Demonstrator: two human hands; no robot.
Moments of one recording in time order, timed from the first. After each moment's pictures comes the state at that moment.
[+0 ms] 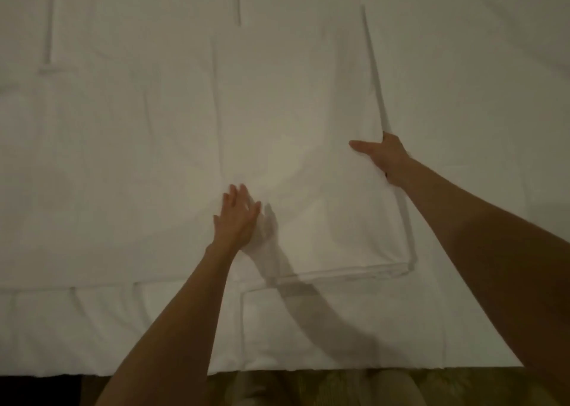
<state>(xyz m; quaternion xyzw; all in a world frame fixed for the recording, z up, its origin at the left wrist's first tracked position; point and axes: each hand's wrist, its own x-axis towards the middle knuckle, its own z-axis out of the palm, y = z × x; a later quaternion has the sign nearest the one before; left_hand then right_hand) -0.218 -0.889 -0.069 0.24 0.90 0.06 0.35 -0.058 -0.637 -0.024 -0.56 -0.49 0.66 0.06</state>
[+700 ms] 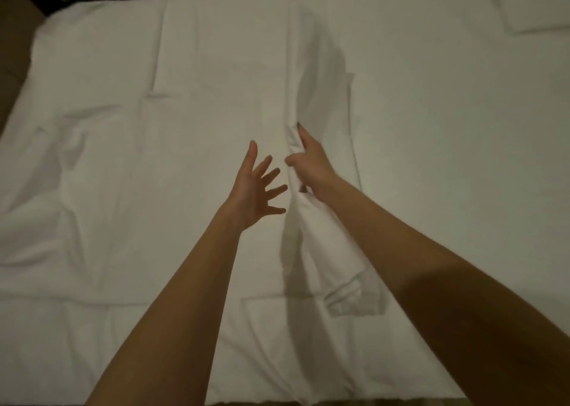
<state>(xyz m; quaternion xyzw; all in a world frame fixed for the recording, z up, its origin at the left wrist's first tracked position) -0.407 -0.964 0.058 -0.03 0.60 0.55 0.58 -0.330 -0.862 0.071 -0.41 -0.60 0.68 0.11</state>
